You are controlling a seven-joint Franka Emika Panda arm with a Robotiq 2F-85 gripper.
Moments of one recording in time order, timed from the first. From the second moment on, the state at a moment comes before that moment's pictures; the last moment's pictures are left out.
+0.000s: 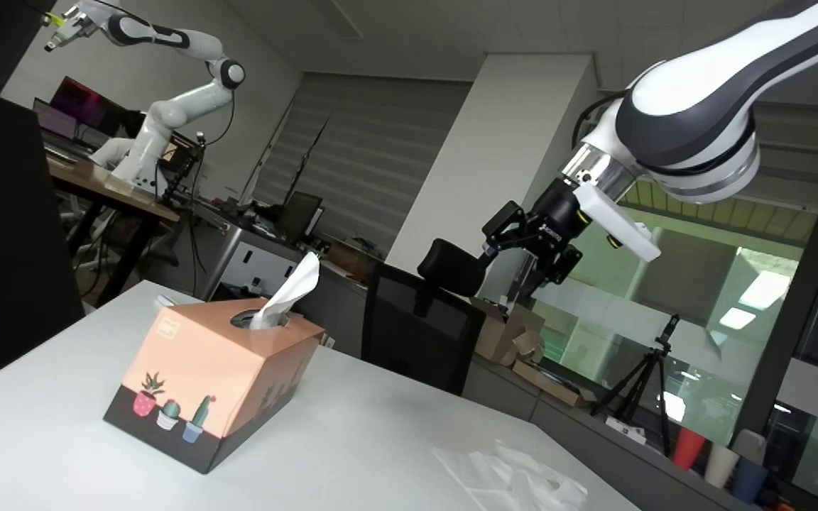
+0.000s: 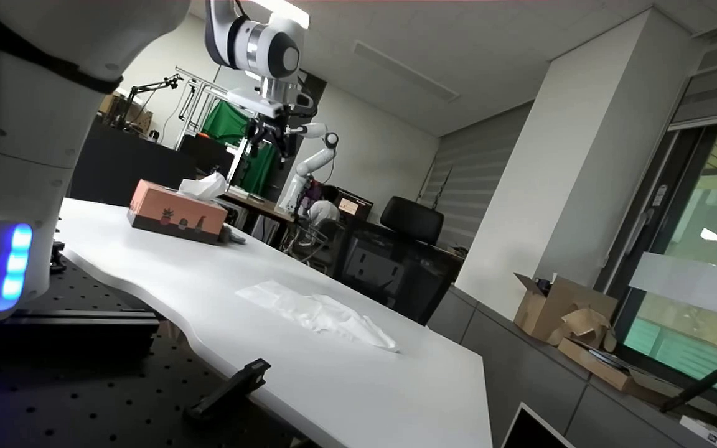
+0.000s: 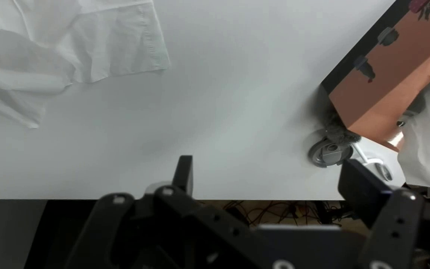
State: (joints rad) arm 0.05 -0.15 0.24 -2.46 -0.04 2.75 0.25
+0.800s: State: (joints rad) arm 0.04 -0.15 0.23 -2.45 -0.04 2.74 0.25
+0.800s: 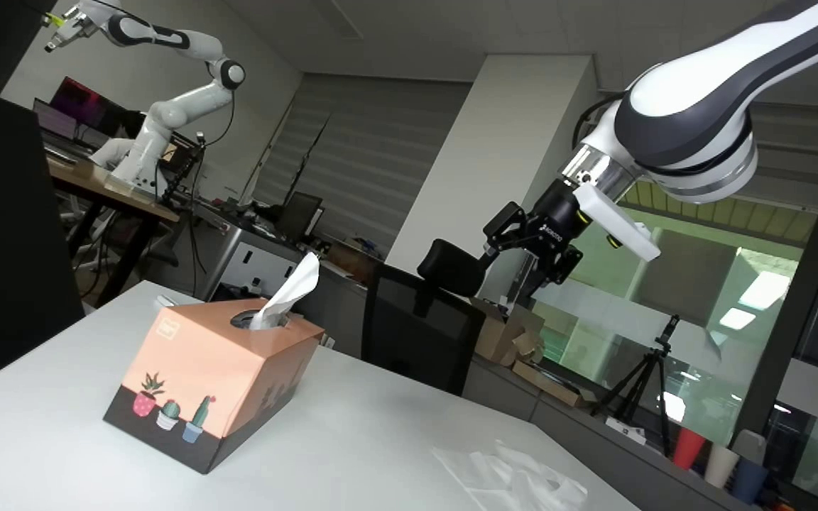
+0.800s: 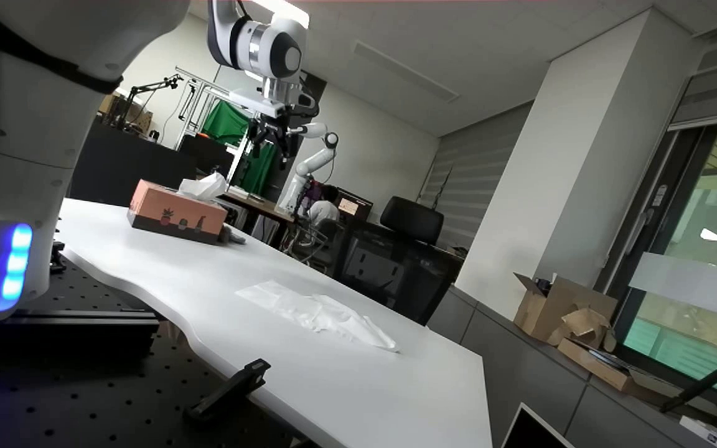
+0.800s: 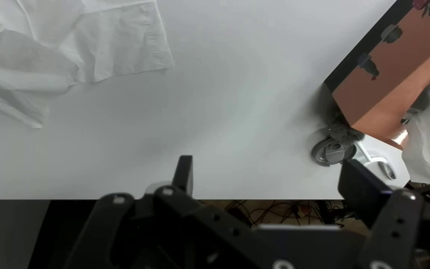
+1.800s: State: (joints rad) arm 0.11 0.25 0.36 -2.21 0.29 3.05 0.01
